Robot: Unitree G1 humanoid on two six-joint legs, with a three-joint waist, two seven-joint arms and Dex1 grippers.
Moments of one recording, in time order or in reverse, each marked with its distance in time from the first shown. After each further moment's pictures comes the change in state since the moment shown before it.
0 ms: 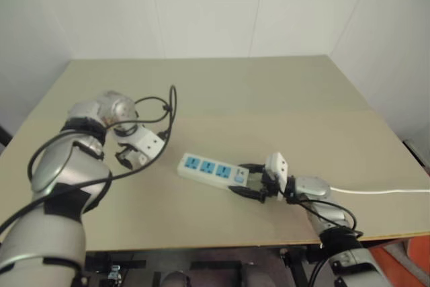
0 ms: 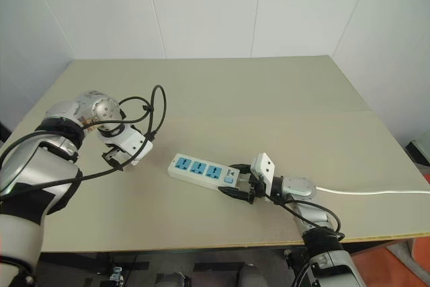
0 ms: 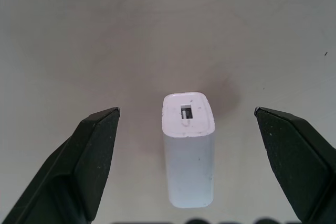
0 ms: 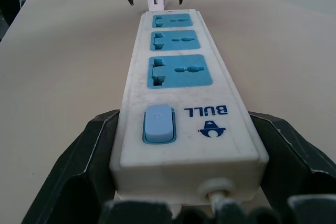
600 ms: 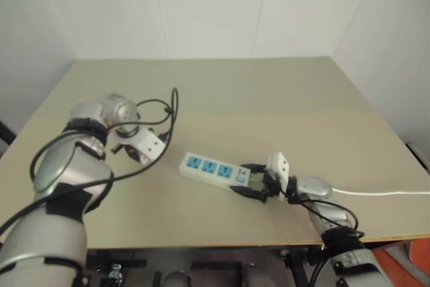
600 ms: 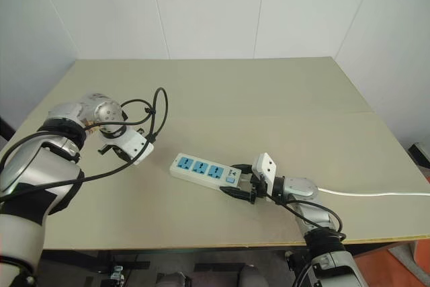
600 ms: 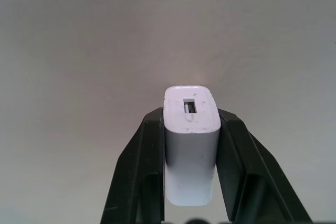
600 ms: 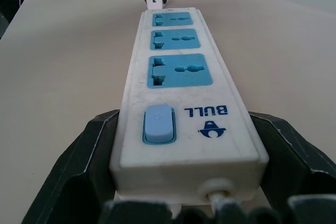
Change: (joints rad) left arm 0.002 -0.009 -0.014 0.007 0.073 -0.002 0.110; right arm 0.006 -0.011 0.000 -0.010 0.002 0.016 -0.009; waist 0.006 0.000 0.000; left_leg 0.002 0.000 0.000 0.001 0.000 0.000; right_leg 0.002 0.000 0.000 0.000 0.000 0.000
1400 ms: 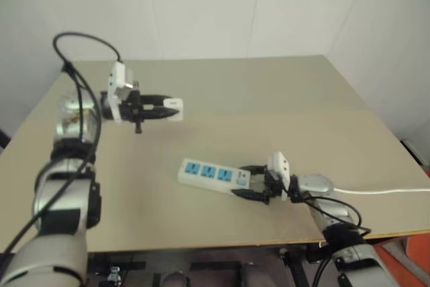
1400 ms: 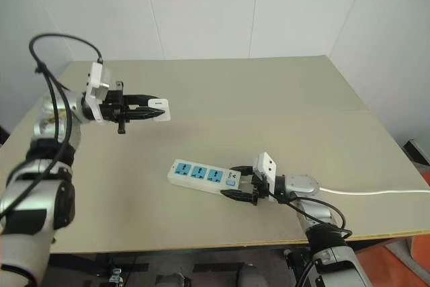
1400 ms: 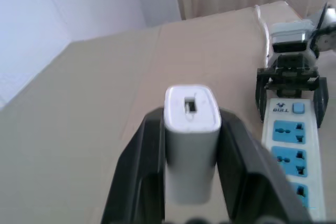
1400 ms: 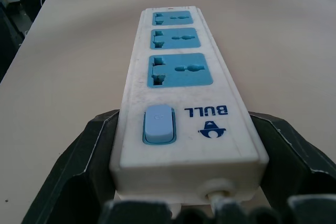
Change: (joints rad) left arm 0.348 -0.018 0.793 -0.521 -1.059 0.697 -0.284; right arm -0.048 -0.017 0.022 0.054 0.013 -0.013 0.107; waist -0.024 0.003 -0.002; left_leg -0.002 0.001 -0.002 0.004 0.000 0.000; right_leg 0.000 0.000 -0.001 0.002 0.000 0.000
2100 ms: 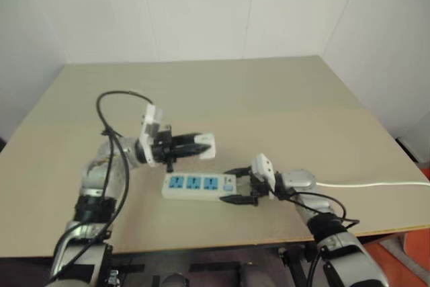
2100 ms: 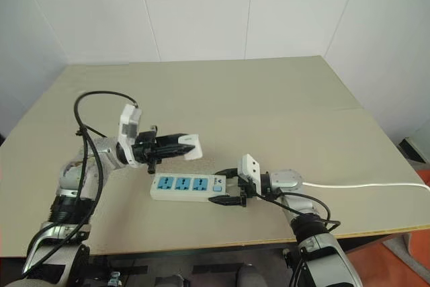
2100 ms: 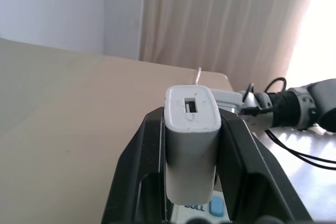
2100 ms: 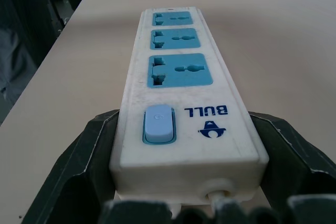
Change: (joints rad) left arm 0.411 -0.130 -0.066 -0.678 -0.206 0.475 0.209; right arm -0.088 0.077 0.063 0.121 -0.052 -0.086 0.107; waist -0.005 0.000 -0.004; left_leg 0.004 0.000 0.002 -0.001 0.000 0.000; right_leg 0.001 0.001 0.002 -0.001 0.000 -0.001
